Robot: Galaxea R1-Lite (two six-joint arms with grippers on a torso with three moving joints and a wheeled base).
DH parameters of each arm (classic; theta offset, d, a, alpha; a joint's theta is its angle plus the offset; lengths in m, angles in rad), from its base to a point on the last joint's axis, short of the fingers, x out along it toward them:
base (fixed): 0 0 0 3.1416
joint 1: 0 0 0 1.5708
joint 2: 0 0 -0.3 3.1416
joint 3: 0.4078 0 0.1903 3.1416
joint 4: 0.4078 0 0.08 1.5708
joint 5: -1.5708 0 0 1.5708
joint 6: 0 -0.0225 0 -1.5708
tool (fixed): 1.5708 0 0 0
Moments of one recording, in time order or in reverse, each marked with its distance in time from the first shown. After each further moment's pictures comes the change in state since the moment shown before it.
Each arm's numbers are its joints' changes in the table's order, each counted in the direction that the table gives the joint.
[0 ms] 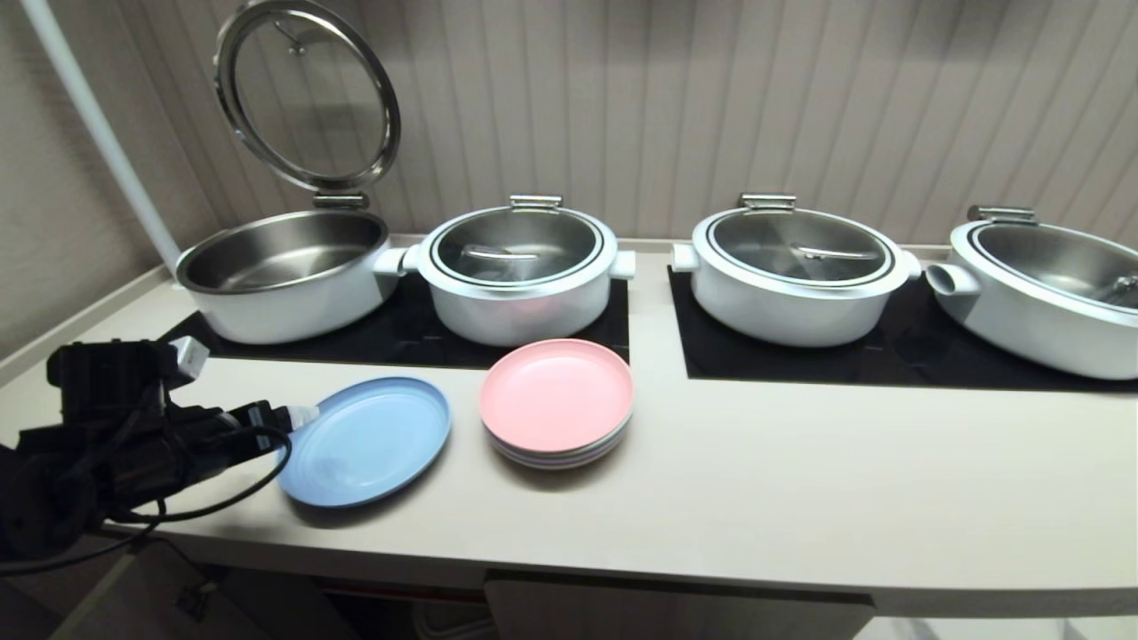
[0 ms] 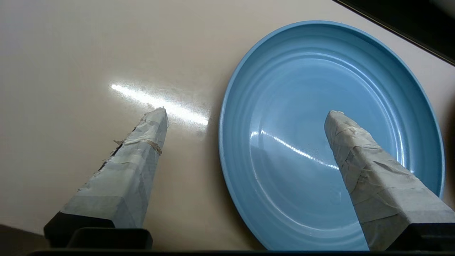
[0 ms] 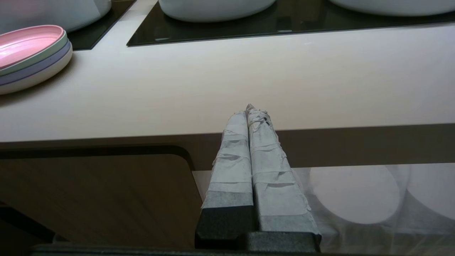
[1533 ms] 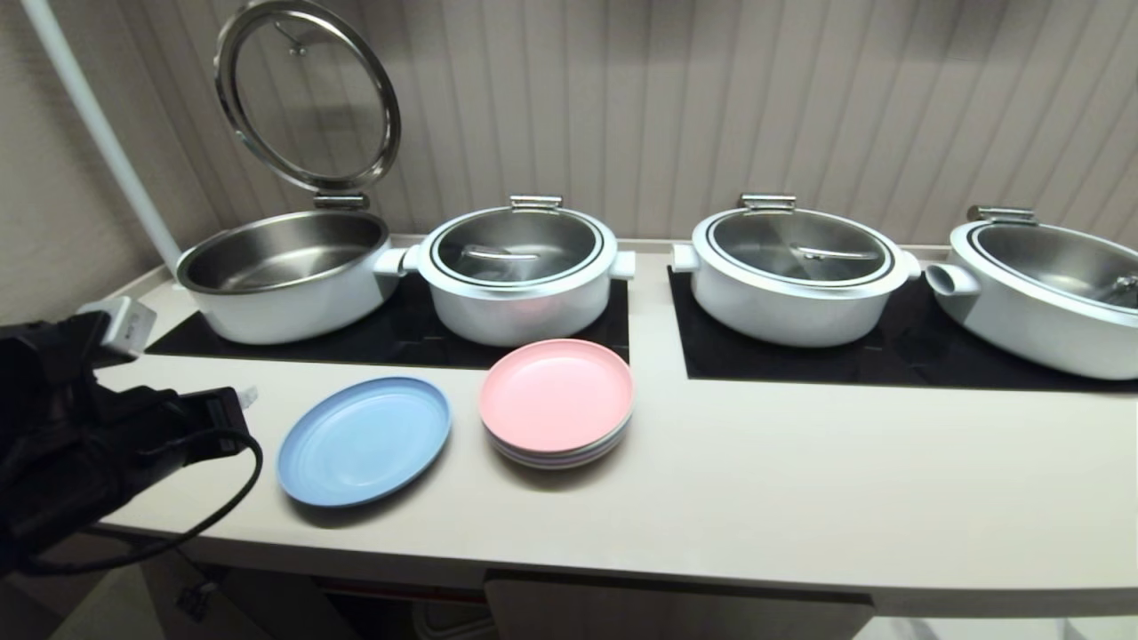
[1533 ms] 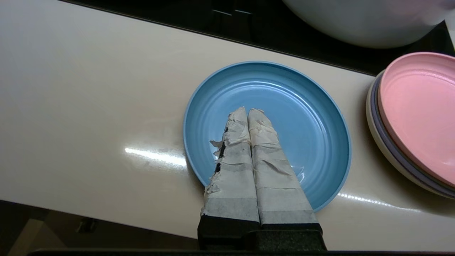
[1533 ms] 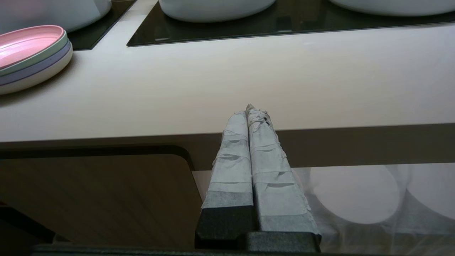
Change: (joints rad) left arm 0.112 -0.349 -0.113 0.004 0.078 -0.107; right arm 0.000 0.000 0.000 0.000 0.000 0.000
